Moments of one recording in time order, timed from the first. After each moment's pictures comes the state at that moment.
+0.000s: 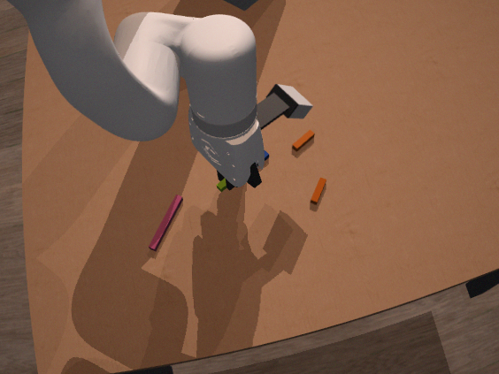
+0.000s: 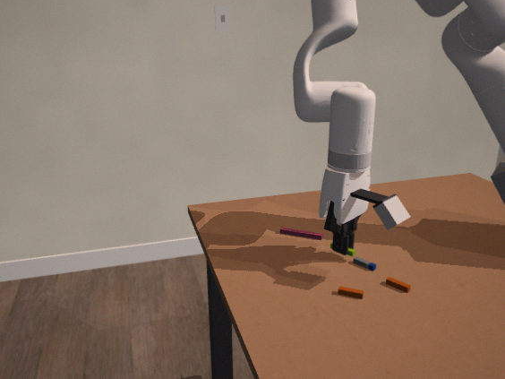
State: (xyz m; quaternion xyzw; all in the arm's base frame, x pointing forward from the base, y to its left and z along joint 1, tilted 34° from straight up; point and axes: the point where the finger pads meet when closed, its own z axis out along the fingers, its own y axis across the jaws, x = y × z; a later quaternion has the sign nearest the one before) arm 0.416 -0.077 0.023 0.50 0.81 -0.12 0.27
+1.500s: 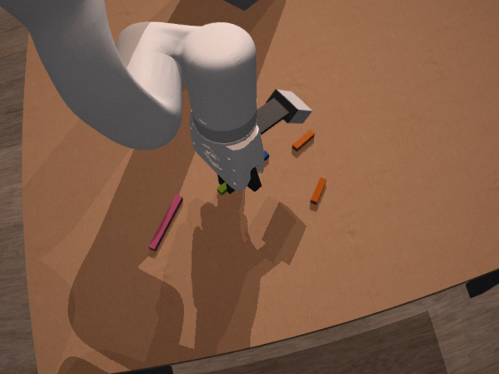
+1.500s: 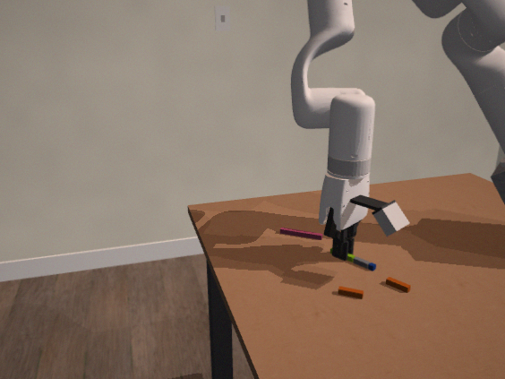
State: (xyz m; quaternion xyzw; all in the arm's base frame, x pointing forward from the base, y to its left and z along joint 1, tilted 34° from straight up) arm 0.420 -0.082 0.014 0.50 0.81 -0.12 0.27
